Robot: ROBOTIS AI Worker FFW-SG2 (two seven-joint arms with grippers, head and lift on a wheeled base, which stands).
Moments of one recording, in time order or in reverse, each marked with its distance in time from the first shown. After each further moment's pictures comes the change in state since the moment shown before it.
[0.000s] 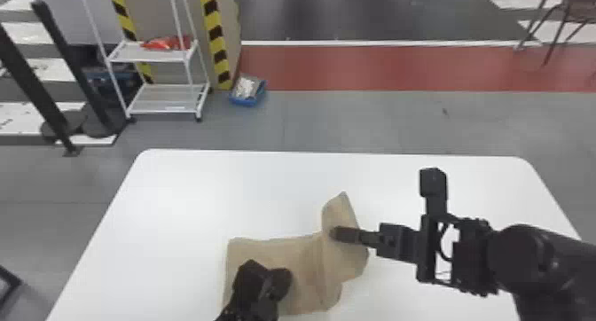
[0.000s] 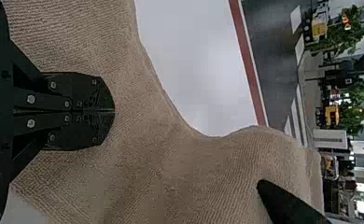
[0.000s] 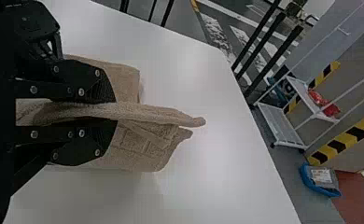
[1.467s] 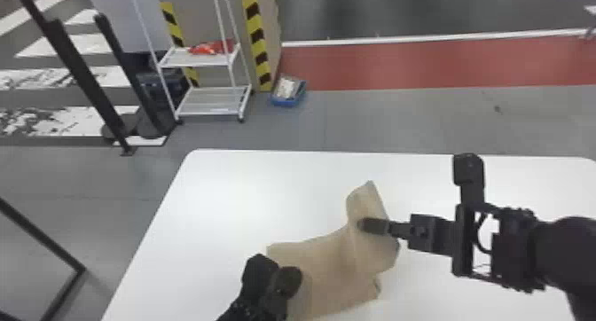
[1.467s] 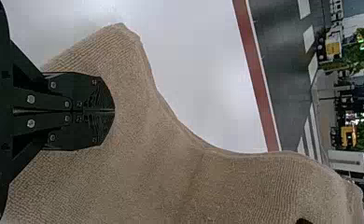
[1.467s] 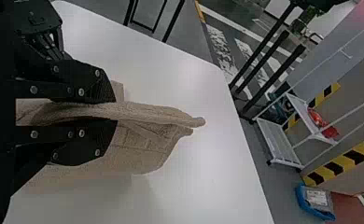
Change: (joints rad) left arm 0.082 0.036 0.129 -0.138 -0.003 0.098 -0.048; right arm -0.034 0.000 0.064 -0.016 -0.041 0.000 -0.029
